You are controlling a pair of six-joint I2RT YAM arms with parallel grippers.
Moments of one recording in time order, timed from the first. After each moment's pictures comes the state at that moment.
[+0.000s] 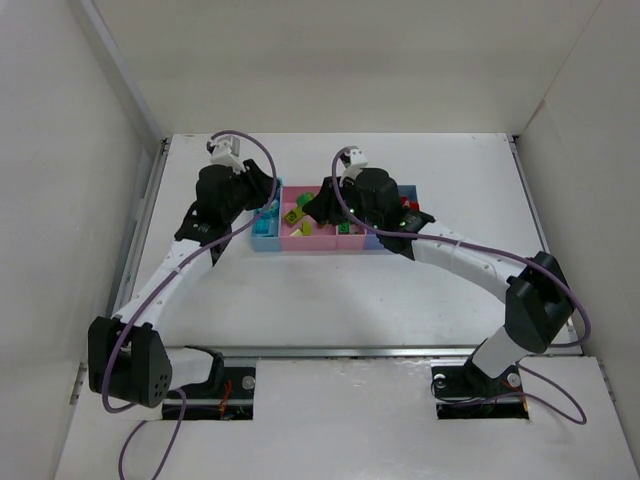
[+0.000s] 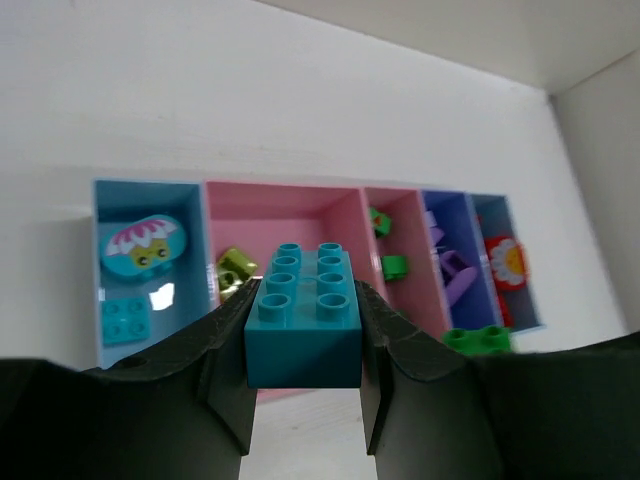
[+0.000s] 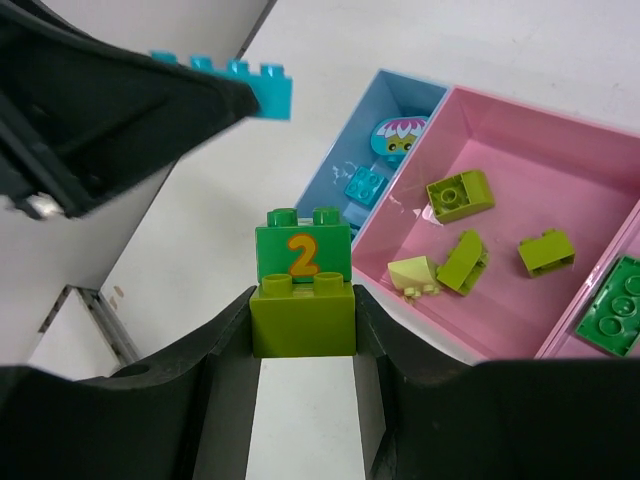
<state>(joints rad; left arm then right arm) -0.27 1.24 0.95 0.02 0.12 -0.56 0.76 1.59 1.22 0.11 -0.09 0.51</state>
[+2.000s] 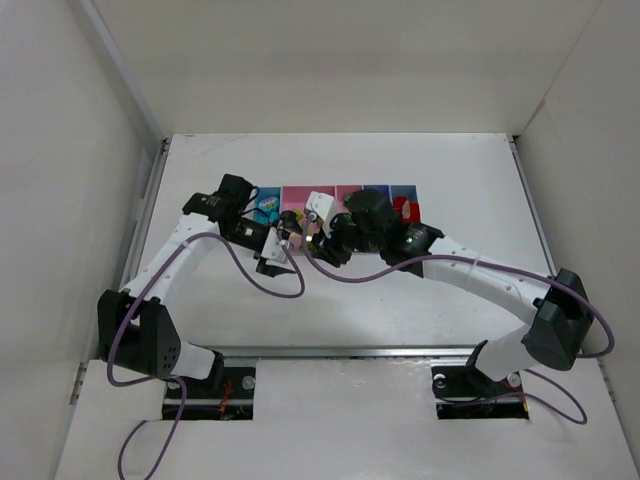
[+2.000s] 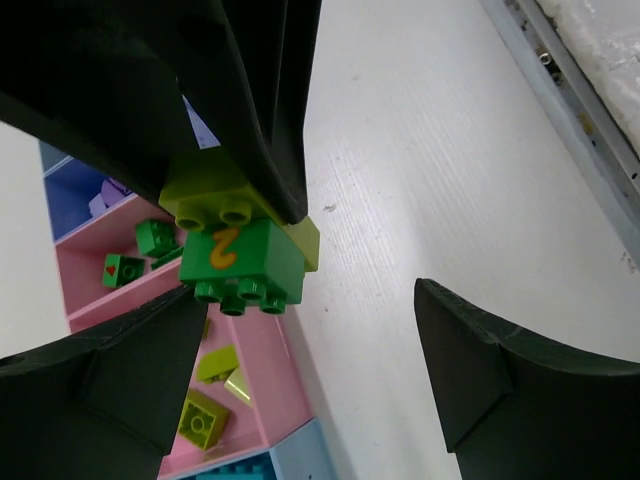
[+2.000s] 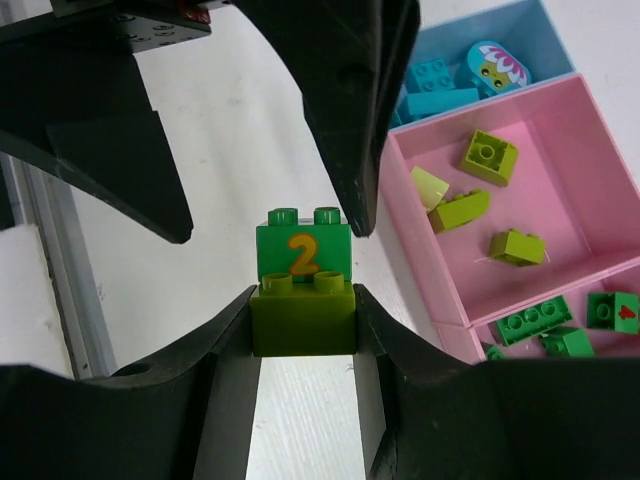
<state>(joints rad) -0.30 1.39 1.17 -1.06 1.06 1.69 0.88 1.47 1.20 -0.23 -0.25 -0.22</state>
